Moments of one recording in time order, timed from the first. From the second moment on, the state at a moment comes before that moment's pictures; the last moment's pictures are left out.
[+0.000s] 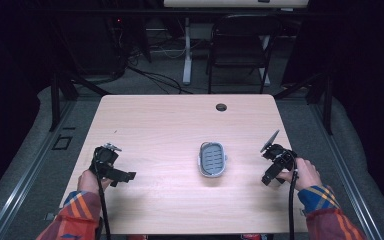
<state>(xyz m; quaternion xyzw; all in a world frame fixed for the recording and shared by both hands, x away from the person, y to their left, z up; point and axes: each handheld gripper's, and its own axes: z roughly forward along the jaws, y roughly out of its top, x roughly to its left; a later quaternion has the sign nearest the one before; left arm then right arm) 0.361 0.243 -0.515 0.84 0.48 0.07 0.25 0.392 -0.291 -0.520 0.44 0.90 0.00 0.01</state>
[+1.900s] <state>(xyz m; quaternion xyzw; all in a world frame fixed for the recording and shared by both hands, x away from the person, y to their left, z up) 0.361 0.242 -0.516 0.84 0.48 0.07 0.24 0.406 -0.288 -0.543 0.45 0.89 -0.03 -0.01</state>
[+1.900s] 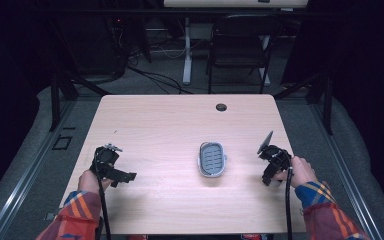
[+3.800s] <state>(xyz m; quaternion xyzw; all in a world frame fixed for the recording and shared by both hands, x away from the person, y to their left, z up) 0.361 0.241 -0.516 0.84 0.47 0.06 0.24 0.417 -0.230 -0.513 0.38 0.92 -0.02 0.01</state>
